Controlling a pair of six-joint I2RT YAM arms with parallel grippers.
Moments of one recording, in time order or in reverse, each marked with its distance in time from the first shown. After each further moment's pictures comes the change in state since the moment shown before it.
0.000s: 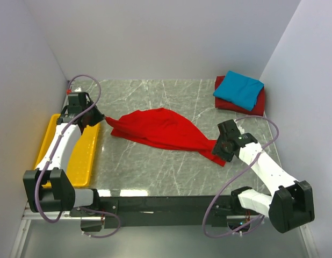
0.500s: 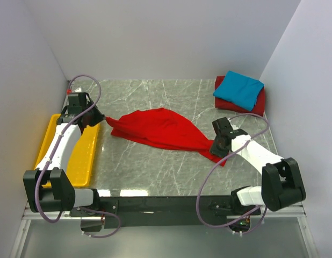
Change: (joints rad) left arm 0.000 0.000 -0.002 0.001 0.008 0.003; right arm -0.005 0.188 -0.019 0.158 0.012 -0.019
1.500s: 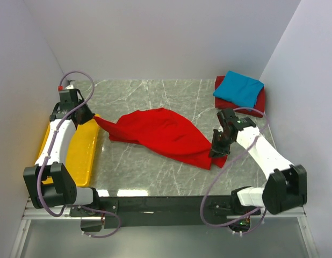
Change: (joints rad) left arm 0.100 0.046 0.071 -0.052 -0.088 0.157; right arm -0.030 -0.042 0.240 -0.378 -0.346 -0.190
